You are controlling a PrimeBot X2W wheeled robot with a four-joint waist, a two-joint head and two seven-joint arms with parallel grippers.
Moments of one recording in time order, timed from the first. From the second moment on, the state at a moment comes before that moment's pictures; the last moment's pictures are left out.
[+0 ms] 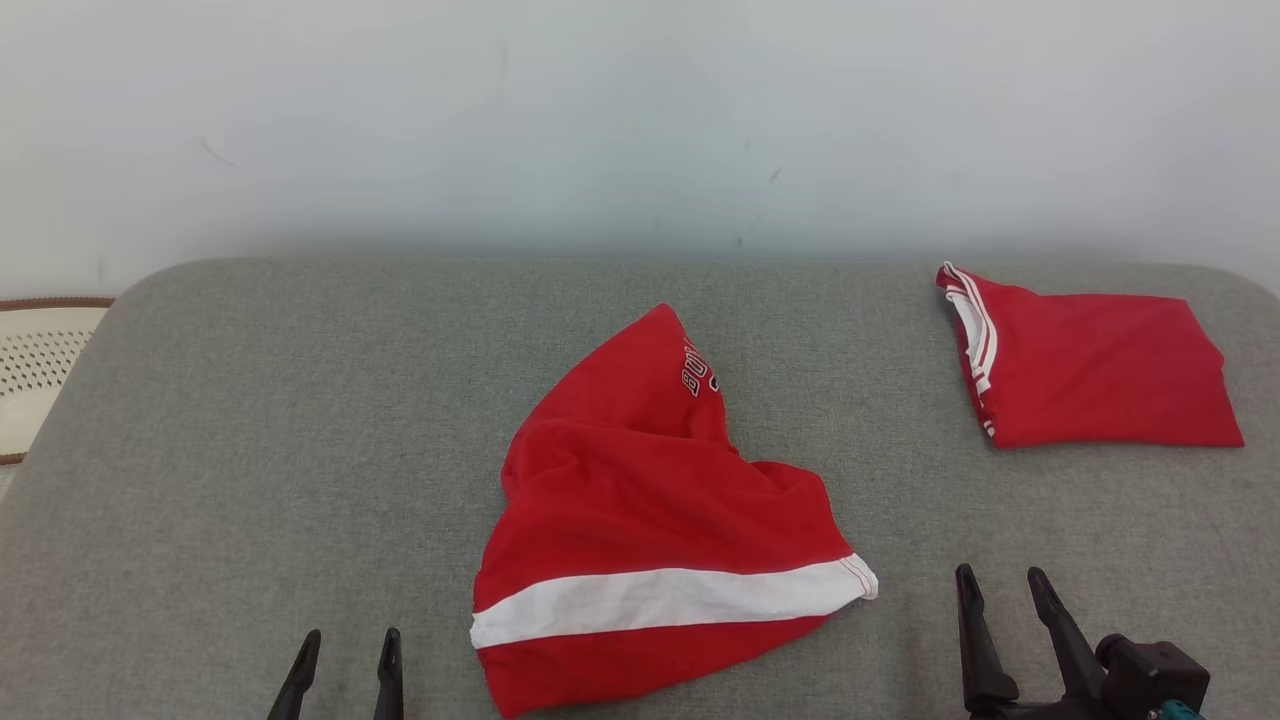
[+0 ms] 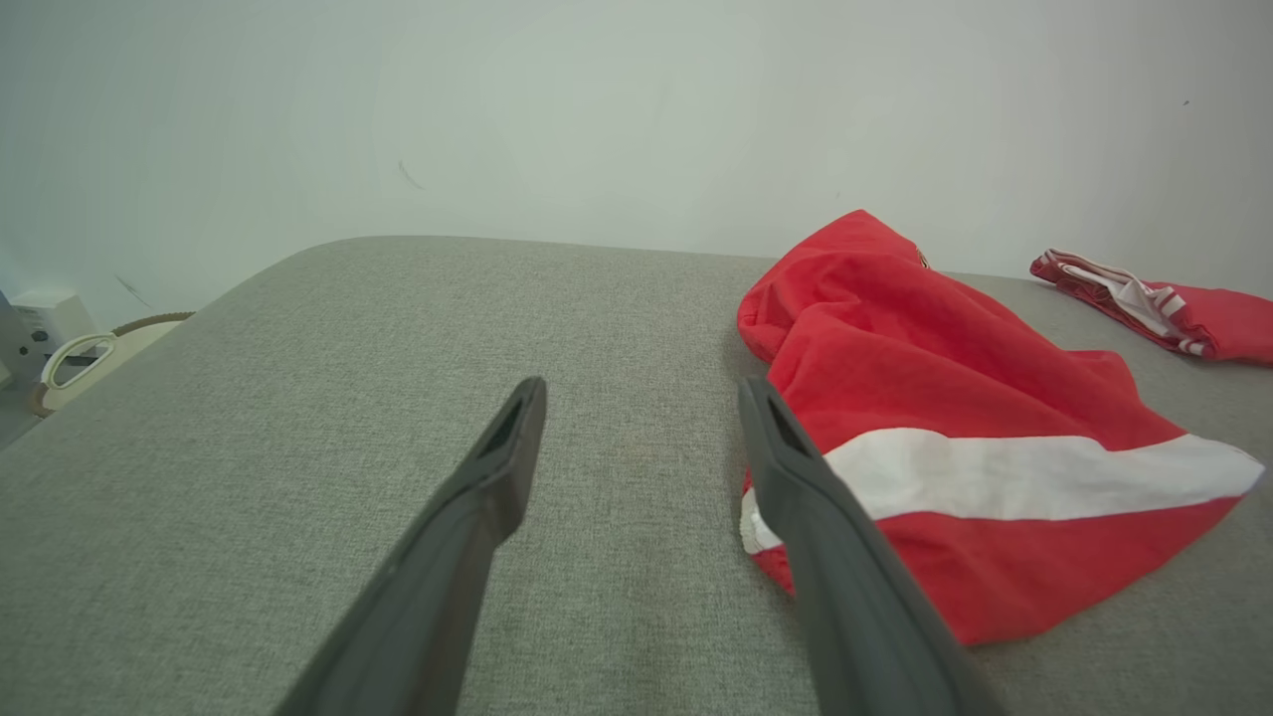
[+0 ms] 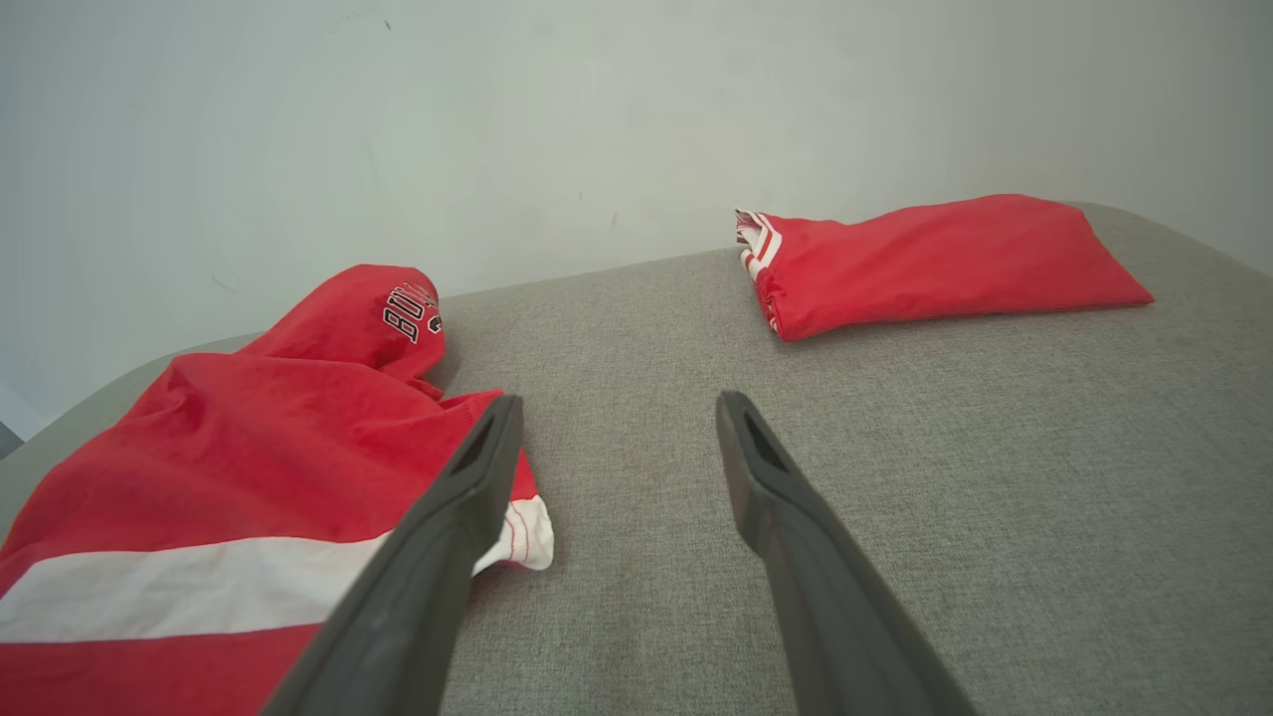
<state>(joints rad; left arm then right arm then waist) 0.02 0.12 -0.13 0.06 -0.18 0.10 -0.25 0.01 -0.08 0.12 0.14 0.20 0.13 -0.18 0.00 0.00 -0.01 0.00</state>
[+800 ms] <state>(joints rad) -0.05 0.10 -0.22 0.19 -0.22 0.02 -0.23 -0.05 -0.08 0.18 0.24 0.24 0.13 -0.15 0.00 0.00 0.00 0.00</state>
